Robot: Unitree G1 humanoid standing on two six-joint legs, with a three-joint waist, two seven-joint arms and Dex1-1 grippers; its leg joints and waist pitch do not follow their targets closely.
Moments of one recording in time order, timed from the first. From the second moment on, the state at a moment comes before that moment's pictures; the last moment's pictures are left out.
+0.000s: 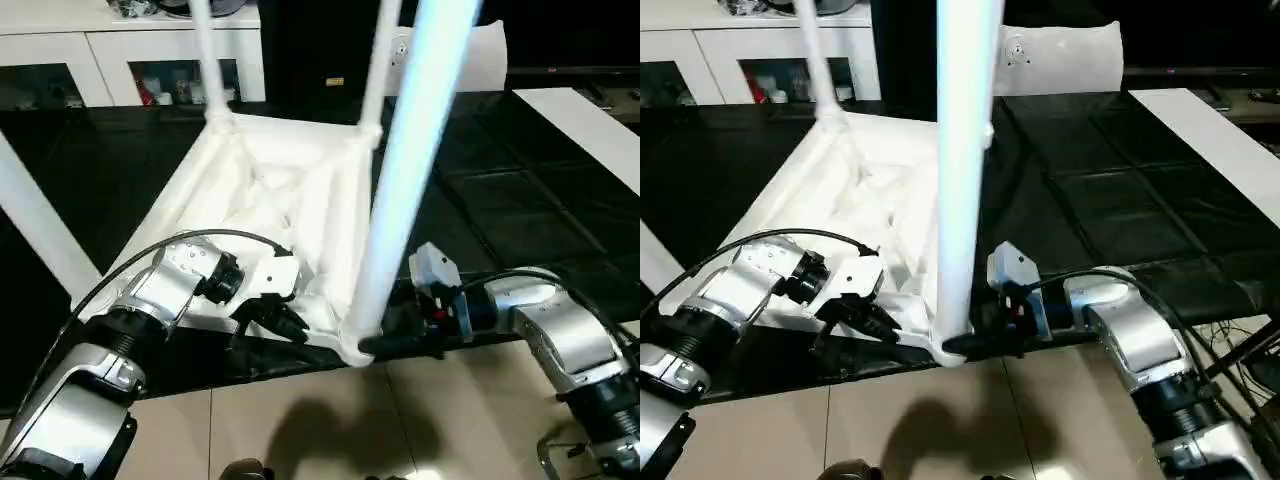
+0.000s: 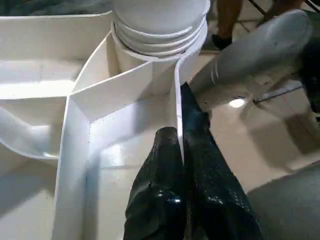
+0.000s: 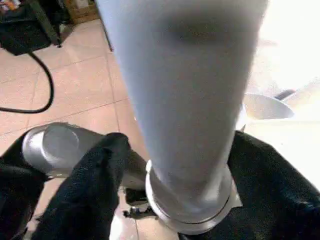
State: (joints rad) left arm -0.69 0.44 -0.41 0.65 0.05 -0.09 -1.55; right arm -0.41 -0.53 0.28 0.13 0.26 0.34 1.33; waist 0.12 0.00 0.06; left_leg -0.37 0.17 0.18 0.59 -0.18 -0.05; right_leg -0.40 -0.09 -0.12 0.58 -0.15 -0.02
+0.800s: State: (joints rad) left arm -0.69 0.41 -0.39 0.65 0.07 0.03 -1.46; right arm -0.33 -0.45 0.19 0.09 0.31 0.47 1.19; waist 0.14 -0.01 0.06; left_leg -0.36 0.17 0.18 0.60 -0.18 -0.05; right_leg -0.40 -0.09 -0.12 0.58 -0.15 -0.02
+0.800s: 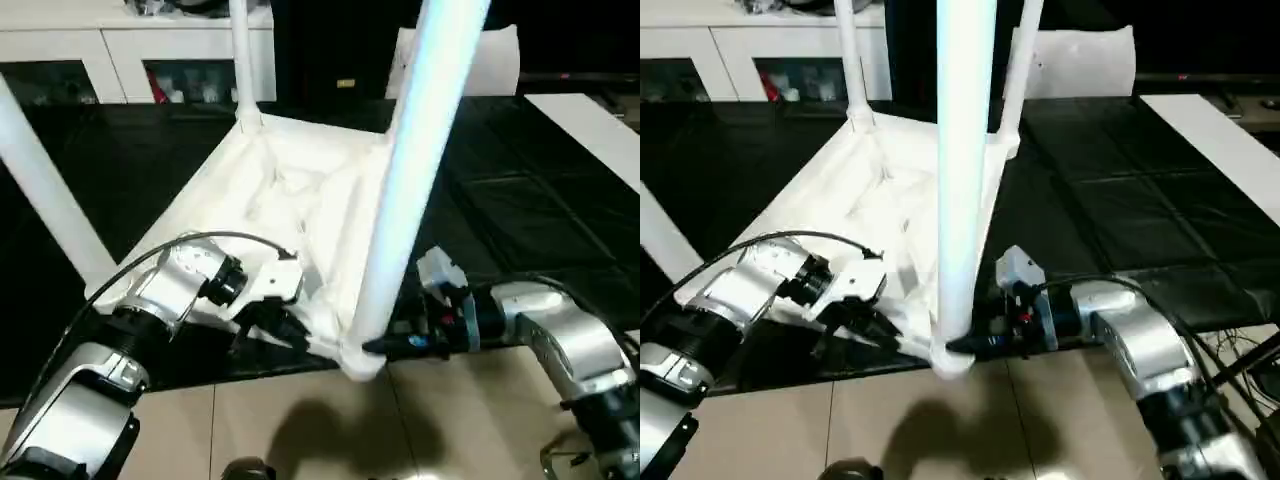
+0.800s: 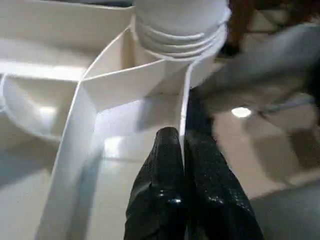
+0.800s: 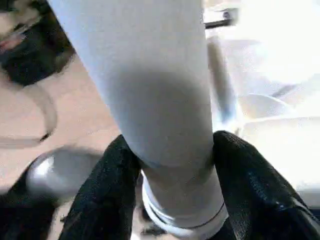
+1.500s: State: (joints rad) left arm -0.68 0.18 -0.25 0.57 0.13 0.38 -0.84; right arm -0.41 0.07 -0.03 0.21 0.10 0.45 0.22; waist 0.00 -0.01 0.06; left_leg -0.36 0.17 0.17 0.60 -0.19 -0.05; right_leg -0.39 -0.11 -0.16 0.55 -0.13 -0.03
